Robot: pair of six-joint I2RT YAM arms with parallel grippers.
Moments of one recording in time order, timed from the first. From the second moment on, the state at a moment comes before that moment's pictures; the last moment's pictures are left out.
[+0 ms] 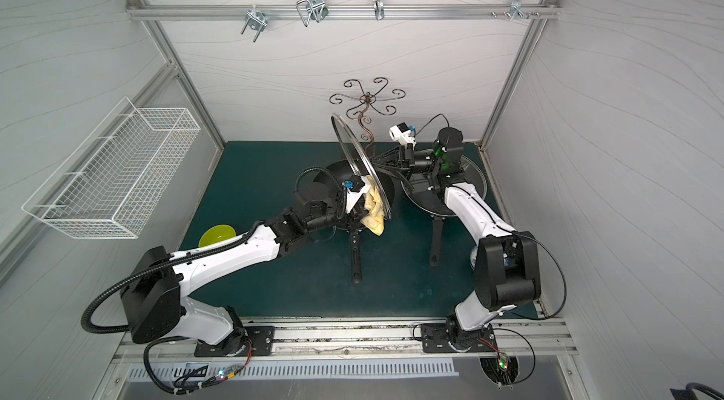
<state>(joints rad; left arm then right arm) -0.84 1.46 1.00 0.22 0.27 0.08 0.24 1.56 1.21 0.47 -1.45 1.33</state>
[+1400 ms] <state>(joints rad) -0.76 1.41 1.15 0.51 -0.02 -0.13 0.24 1.57 1.21 0.48 -1.42 1.36</state>
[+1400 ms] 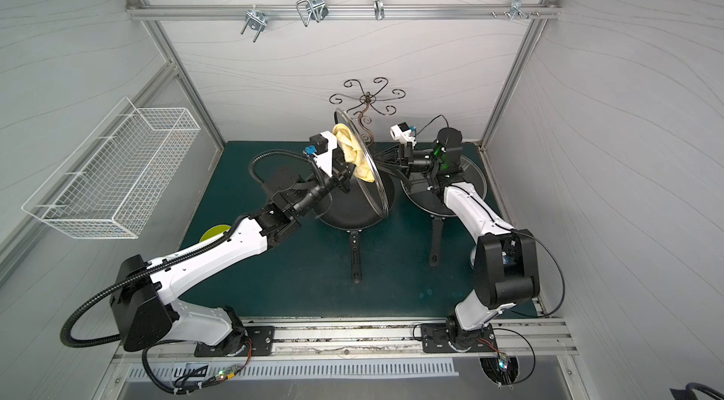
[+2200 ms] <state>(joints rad) -0.65 1.53 1.15 0.20 -0.04 -0.45 0.25 1.57 1.21 0.48 -1.43 1.35</state>
